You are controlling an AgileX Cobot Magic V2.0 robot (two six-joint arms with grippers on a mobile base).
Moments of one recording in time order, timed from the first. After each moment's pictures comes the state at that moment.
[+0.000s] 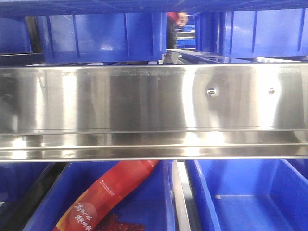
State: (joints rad) left arm -0.16 1.18 -1.66 0.11 1.31 -0.20; right arm 0.16 1.19 -1.66 0.17 1.31 -0.04
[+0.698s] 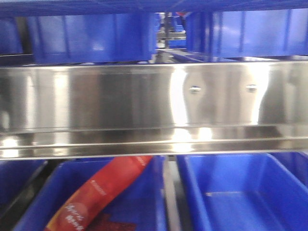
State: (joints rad) left arm -0.16 1.18 -1.66 0.11 1.31 -0.20; right arm 0.16 1.19 -1.66 0.17 1.31 -0.04
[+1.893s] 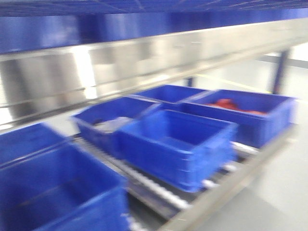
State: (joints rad) left arm -0.16 1.18 -1.66 0.11 1.30 -0.20; right arm 0.16 1.19 -1.66 0.17 1.31 -0.04
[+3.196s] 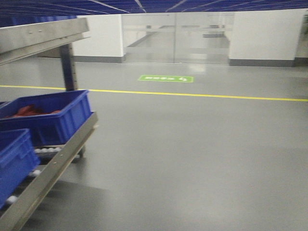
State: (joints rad) left arm -0.16 1.18 -1.66 0.11 1.30 -0.20; right arm 0.16 1.19 -1.66 0.17 1.31 -0.04
